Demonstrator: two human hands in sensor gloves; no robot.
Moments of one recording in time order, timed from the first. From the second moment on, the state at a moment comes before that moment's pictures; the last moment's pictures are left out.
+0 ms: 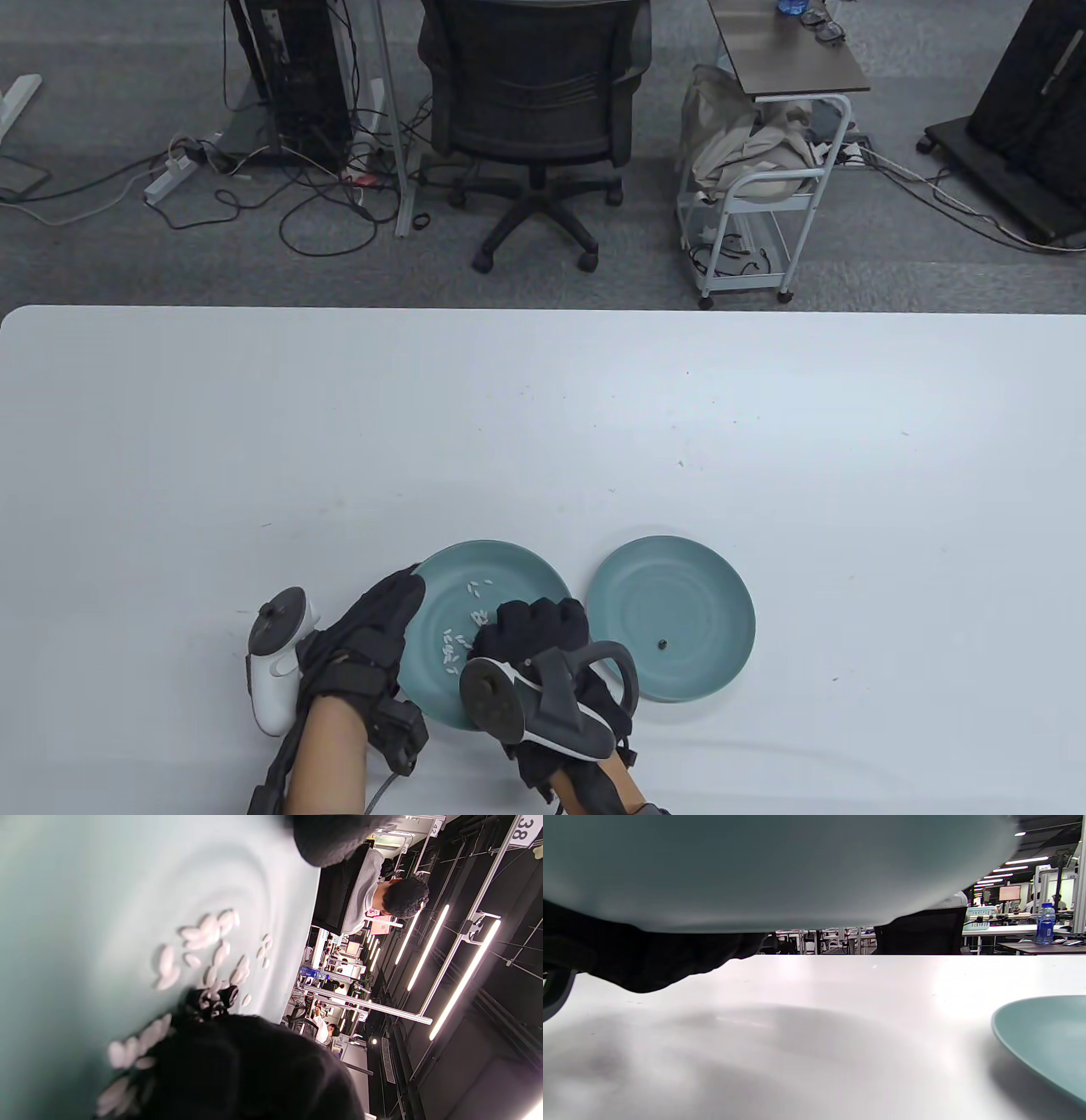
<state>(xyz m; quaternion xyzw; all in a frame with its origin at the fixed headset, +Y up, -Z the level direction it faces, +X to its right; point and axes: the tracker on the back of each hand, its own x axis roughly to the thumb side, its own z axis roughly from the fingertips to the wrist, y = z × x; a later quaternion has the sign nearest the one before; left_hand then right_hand) -0.227 -0.752 -0.247 -0.20 0.06 0.73 0.65 -0.024 -0.675 -0.208 0.20 -0.05 0.98 0.07</state>
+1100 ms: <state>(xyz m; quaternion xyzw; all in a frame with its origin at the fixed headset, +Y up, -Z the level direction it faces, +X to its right) -0.225 -0.753 -0.247 -0.22 0.05 0.73 0.65 -0.006 -0.671 -0.212 0.19 0.03 0.97 0.12</state>
